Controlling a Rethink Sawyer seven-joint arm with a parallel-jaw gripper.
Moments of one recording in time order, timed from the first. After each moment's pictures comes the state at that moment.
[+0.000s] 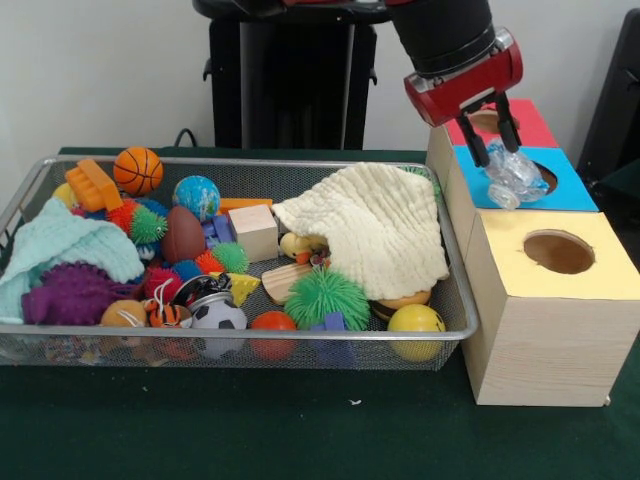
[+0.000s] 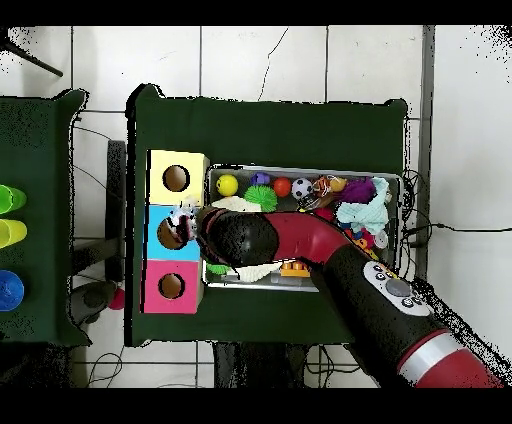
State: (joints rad) arm -0.70 -0.67 0.76 1.96 -0.17 0.44 1.57
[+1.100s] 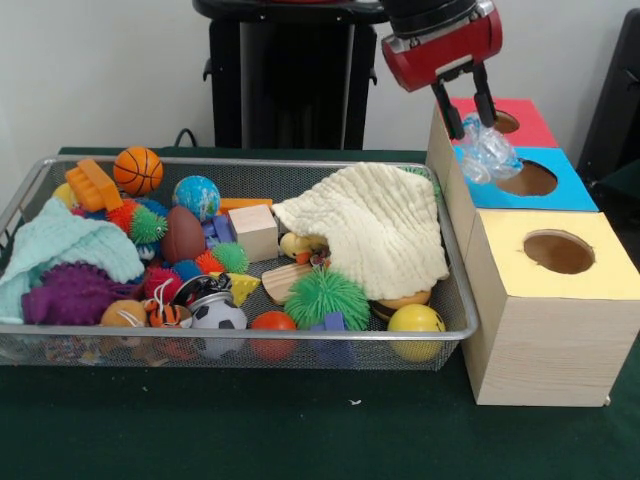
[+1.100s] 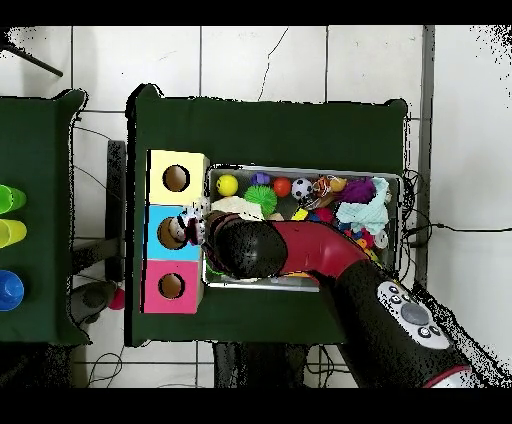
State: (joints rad) arm -0.69 -0.81 0.72 2.03 -0.11 0.44 1.57
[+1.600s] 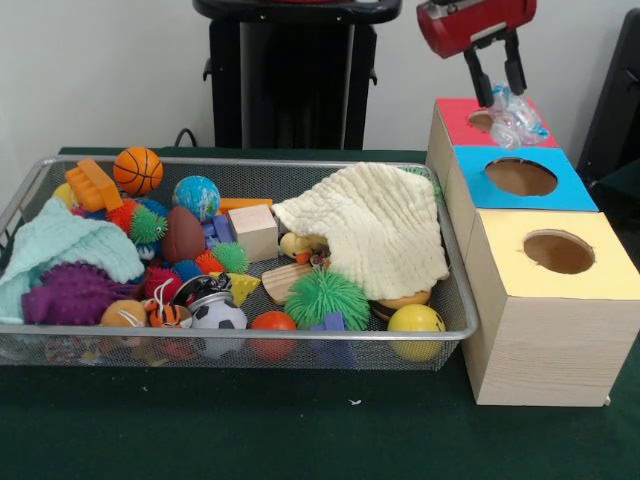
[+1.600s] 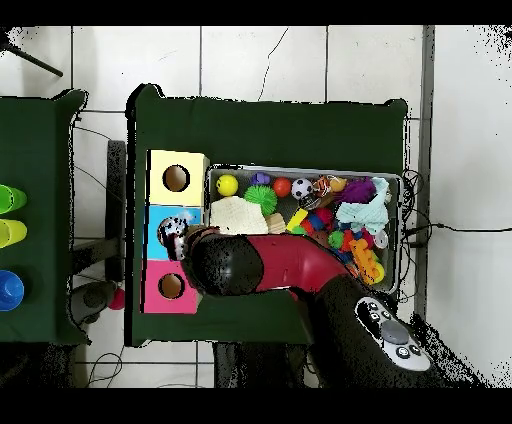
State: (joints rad) arm -0.63 -0.90 0.70 2.10 -0.03 0.44 1.57
